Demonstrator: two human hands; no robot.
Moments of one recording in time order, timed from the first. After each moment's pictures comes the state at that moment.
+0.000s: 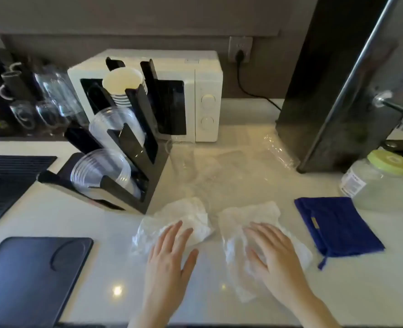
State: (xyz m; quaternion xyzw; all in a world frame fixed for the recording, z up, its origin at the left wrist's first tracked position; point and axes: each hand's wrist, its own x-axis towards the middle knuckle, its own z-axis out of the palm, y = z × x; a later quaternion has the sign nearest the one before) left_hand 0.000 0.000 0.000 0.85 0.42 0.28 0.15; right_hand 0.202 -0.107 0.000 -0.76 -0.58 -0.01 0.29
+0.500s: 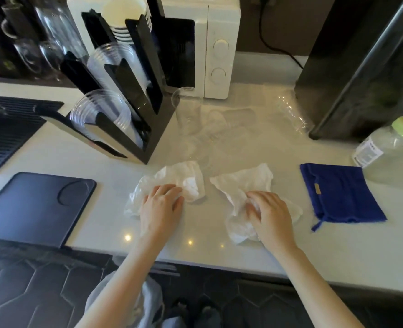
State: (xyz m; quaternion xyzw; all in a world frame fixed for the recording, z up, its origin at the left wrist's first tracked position) left_hand 0.007 -0.004 -0.015 0.81 0.52 0.19 0.18; right_hand 0.211 -0.118 -0.025 -0.78 -0.55 0.03 0.29
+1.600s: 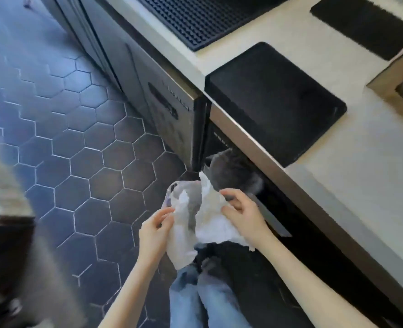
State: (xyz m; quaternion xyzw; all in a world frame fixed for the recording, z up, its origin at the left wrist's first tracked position) left_hand -0.318 -0.152 -0.164 0.25 0.78 0.38 0.43; right_hand -0.138 -0.063 -0.128 -0.55 -0.55 0.61 0.16
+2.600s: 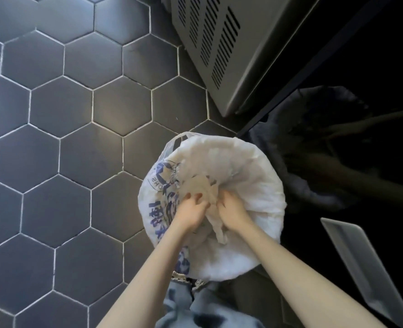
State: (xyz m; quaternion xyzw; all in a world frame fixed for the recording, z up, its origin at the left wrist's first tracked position) left_hand -0.317 -0.070 -0.685 0.24 0.76 0.14 0.58; right_hand -0.212 -0.008 -0.719 -0.54 -0.69 0.45 -0.17
